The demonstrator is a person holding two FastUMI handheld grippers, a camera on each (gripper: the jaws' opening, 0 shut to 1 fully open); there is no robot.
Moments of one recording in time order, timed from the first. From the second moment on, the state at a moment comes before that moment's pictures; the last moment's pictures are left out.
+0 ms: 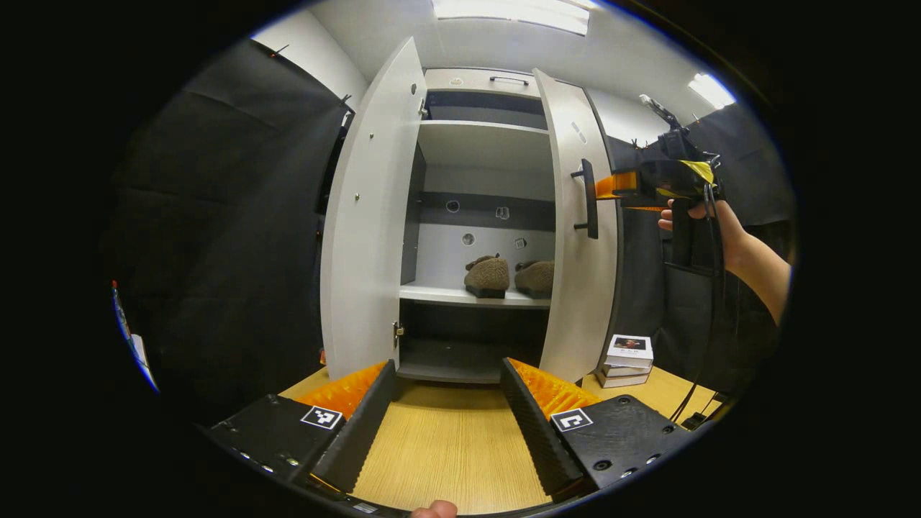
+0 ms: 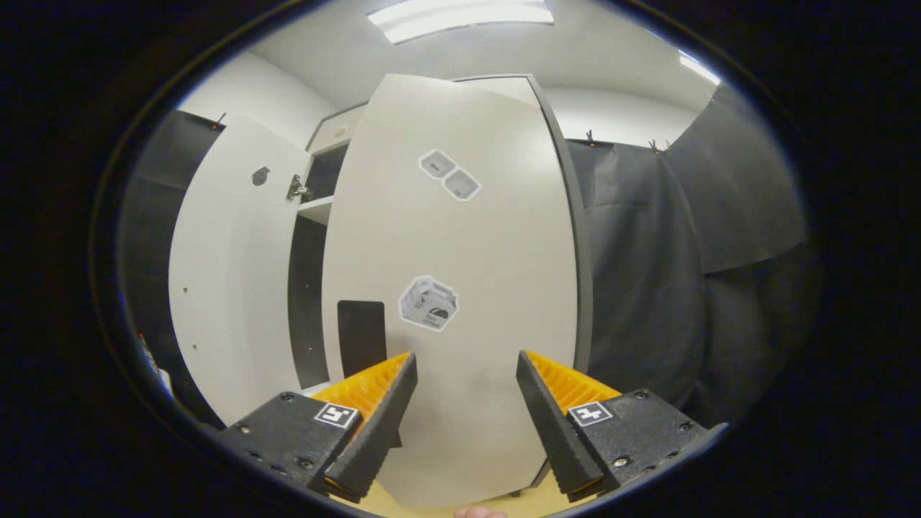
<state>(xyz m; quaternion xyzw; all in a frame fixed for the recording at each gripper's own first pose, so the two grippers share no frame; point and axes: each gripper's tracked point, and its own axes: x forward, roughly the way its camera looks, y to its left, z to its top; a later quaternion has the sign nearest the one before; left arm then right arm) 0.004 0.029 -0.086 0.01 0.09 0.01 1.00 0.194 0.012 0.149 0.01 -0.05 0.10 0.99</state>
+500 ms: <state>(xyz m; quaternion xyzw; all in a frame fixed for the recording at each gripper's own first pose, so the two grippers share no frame) 0.014 0.004 -0.084 -0.01 0.08 -0.02 1.00 0.105 0.002 0.123 -0.03 -0.07 0.08 0.99</state>
